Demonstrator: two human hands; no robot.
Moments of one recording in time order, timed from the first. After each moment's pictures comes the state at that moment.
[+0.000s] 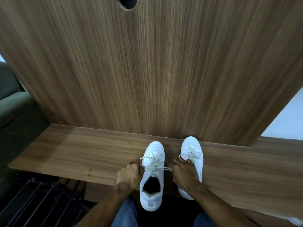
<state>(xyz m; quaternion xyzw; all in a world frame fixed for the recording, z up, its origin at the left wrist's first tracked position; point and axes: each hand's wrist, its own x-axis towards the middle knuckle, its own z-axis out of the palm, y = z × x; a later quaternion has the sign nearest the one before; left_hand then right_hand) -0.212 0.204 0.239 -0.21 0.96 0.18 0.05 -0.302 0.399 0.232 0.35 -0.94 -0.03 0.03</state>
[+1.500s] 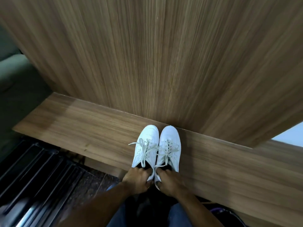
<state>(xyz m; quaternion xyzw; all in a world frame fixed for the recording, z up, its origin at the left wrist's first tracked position) -0.209 0.257 0.200 -0.01 0.98 0.10 0.15 -0.289 0.409 0.214 0.40 -0.88 0.04 -0.26</state>
